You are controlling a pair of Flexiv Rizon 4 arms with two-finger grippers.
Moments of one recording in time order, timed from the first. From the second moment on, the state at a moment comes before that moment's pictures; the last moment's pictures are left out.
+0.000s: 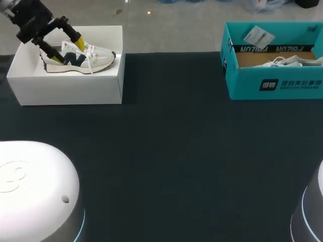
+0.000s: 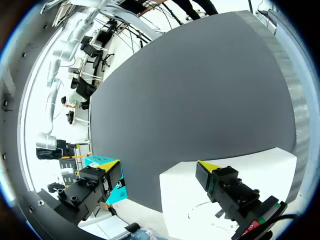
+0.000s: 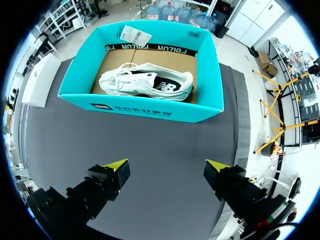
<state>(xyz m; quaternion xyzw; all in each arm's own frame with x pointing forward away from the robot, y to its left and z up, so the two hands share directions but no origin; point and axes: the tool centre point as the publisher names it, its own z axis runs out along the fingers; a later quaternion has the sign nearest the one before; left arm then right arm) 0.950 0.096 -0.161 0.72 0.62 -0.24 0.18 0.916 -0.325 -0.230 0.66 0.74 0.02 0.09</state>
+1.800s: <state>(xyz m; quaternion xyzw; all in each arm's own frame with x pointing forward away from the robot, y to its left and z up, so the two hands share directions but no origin) 1.023 0.204 -0.169 0.50 0.86 -0.09 0.00 0.913 -0.325 -0.232 0.66 0.74 0.03 0.09</state>
